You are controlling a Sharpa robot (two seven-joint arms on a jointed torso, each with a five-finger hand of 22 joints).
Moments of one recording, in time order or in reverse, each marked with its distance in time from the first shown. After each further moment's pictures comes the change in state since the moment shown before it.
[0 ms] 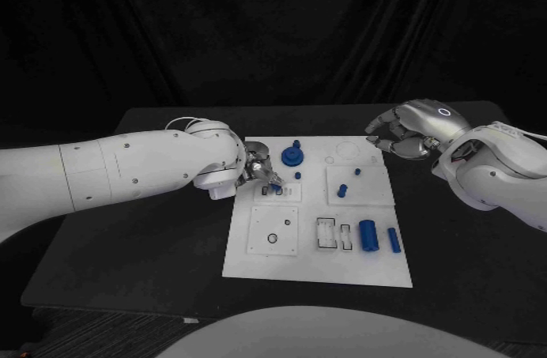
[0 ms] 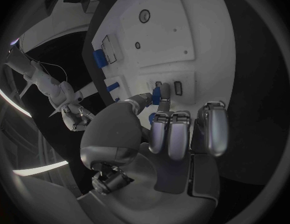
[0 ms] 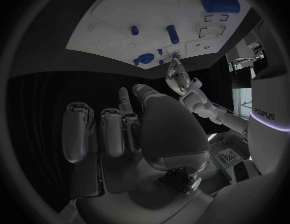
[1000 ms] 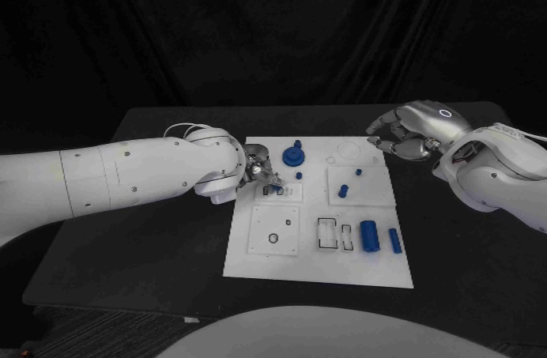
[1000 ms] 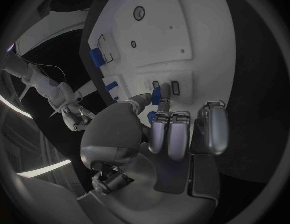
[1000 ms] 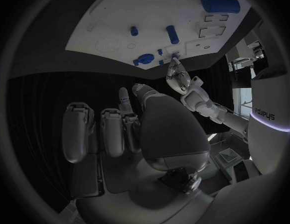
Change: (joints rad) left arm -0.022 -0.015 0.000 0.024 -0.042 -0.058 -0.002; left_hand 0.000 0.000 -0.003 0.009 -0.008 -0.004 0.004 -0.008 0.003 0.003 0.003 0.000 0.000 0.000 0.000 0.000 0.000 0.000 -0.007 0.000 -0.007 0.000; right arm -0.003 0.002 0.000 -0.001 0.001 0.000 -0.001; right_hand 0.004 -0.004 0.000 0.000 0.004 0.000 0.000 -0.004 0.000 0.000 0.000 0.000 0.001 0.000 0.000 0.000 0.000 0.000 0.000 0.000 0.000 0.000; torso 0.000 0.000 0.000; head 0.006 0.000
